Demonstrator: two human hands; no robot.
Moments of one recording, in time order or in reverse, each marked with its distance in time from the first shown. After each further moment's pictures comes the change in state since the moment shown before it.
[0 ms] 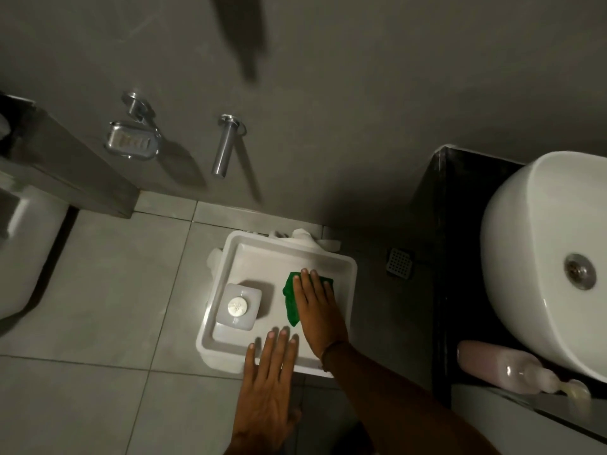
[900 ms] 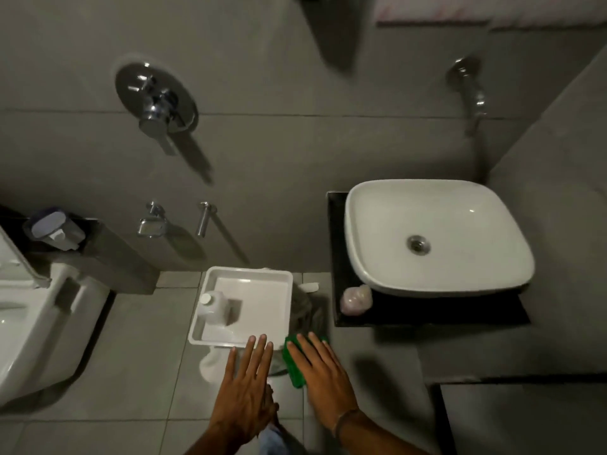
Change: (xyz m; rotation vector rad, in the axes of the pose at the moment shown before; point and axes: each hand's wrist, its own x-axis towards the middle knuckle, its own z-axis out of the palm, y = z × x) left_hand -0.163 0.132 -0.042 0.253 0.180 0.034; right_hand -0.312 0.040 -0.125 0.230 0.272 -0.072
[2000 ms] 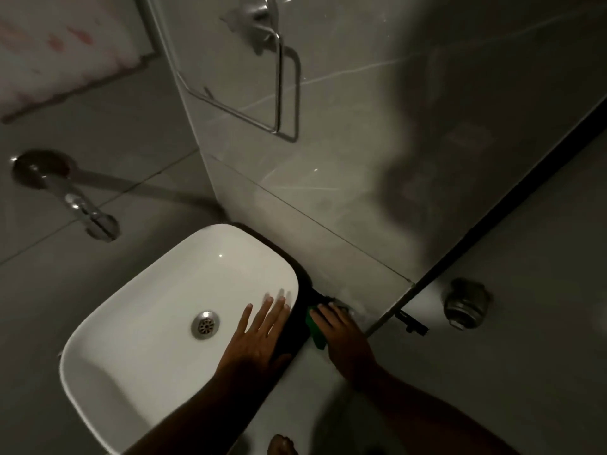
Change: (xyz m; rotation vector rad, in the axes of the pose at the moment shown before) left_hand 0.320 0.370 -0.118 0.365 0.272 1.095; right_hand -0.136 0.365 -0.127 0.014 0.286 0.890
